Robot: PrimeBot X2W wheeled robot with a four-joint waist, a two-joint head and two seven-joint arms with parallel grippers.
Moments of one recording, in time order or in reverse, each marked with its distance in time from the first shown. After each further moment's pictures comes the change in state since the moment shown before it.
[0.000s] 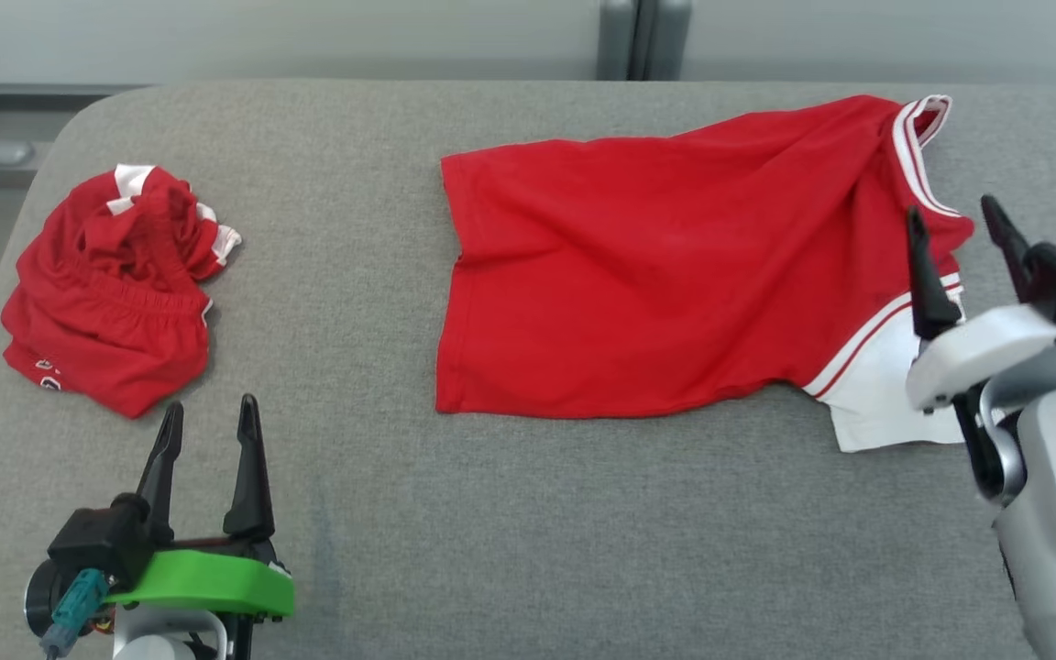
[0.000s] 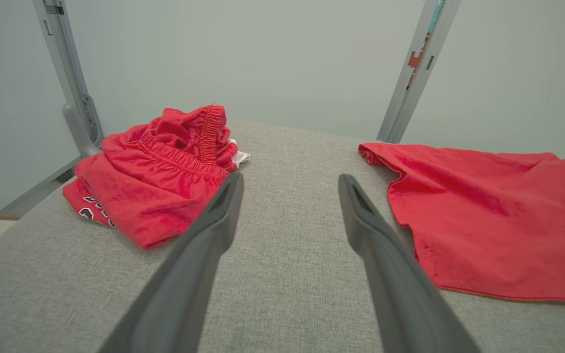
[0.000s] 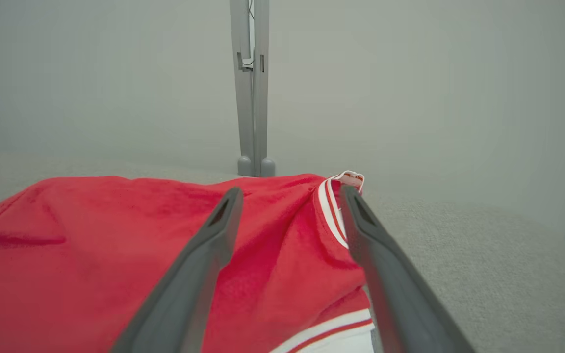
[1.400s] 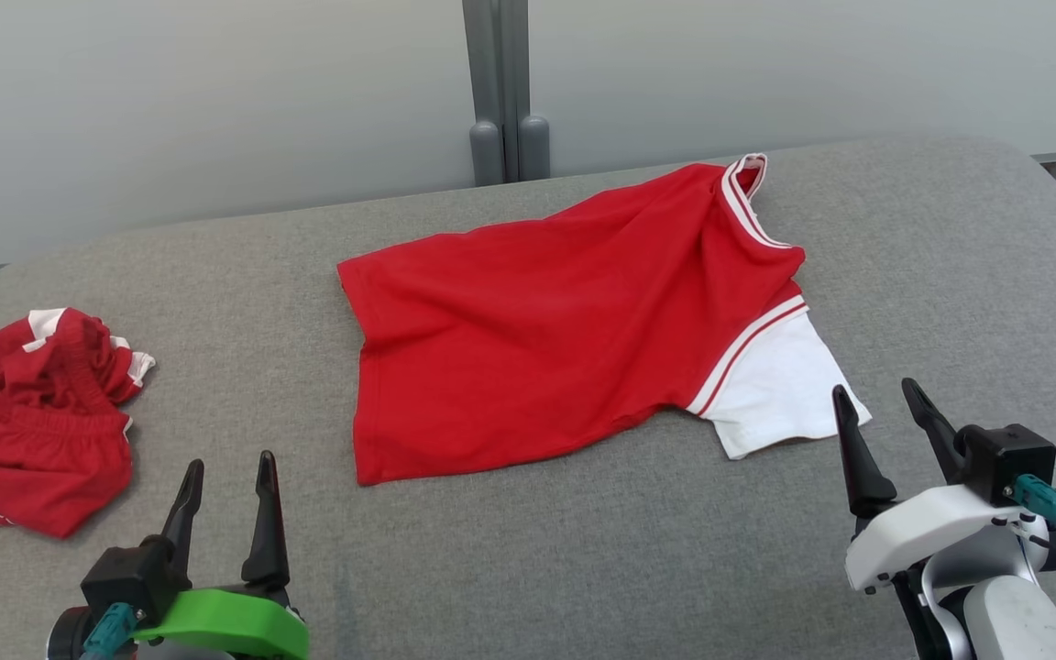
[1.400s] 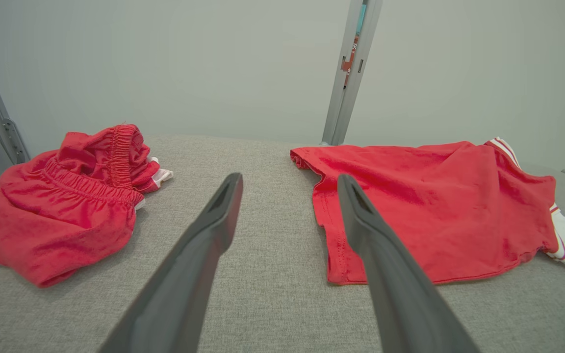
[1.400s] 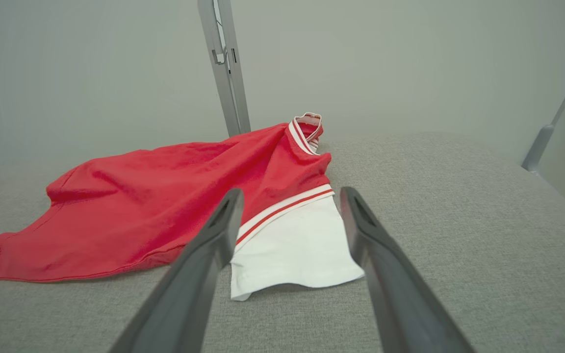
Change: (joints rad) left arm 0.062 -0.017 0.003 0.067 0.030 0.005 0.000; right arm 0.423 0.146 0.004 -0.339 0.003 0.000 0.097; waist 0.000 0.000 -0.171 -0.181
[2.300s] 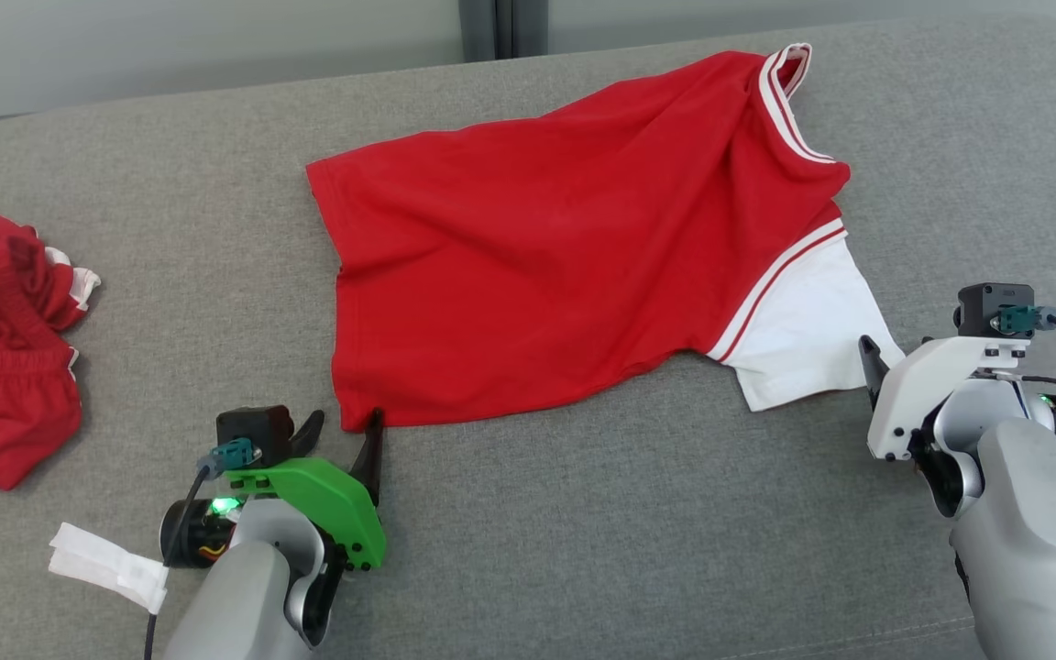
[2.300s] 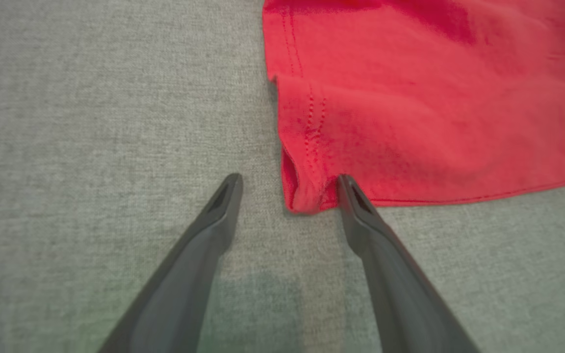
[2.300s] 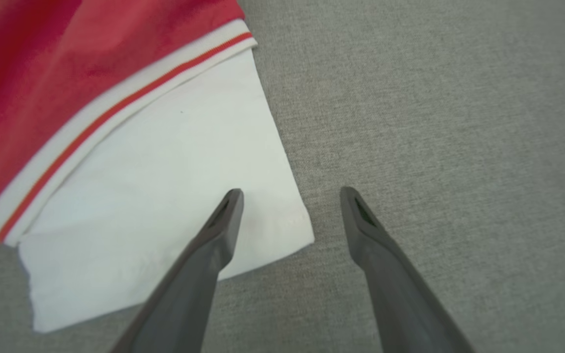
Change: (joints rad) left arm -0.380 -0.005 -0.234 0.505 -0.131 0.026 0.218; right arm -0.452 -0.041 -0.107 0.585 -0.021 0.000 0.282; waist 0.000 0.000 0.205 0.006
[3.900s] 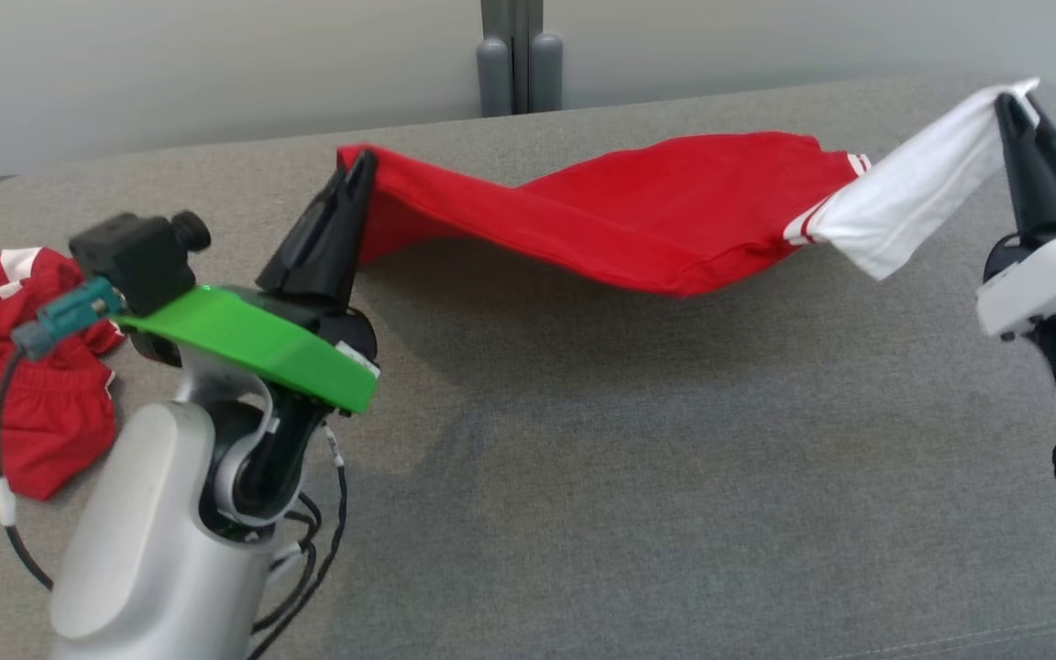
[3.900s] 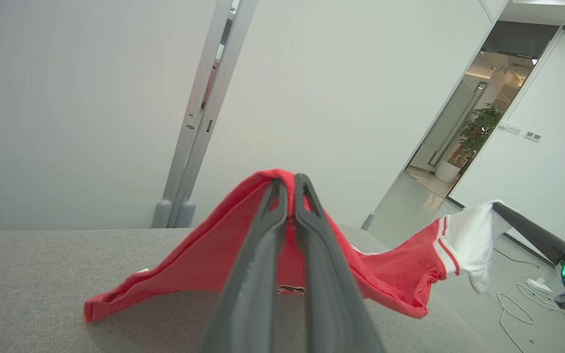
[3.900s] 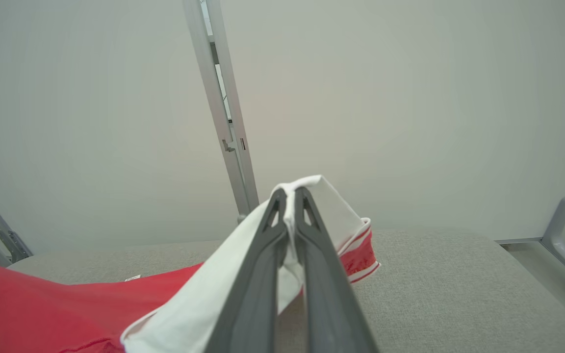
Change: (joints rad) left arm -0.057 0.116 -0.081 -0.749 -0.406 -0.011 0.114; right arm 0.106 -0.082 -0.003 -0.827 0.221 0.000 0.084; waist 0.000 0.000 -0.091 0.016
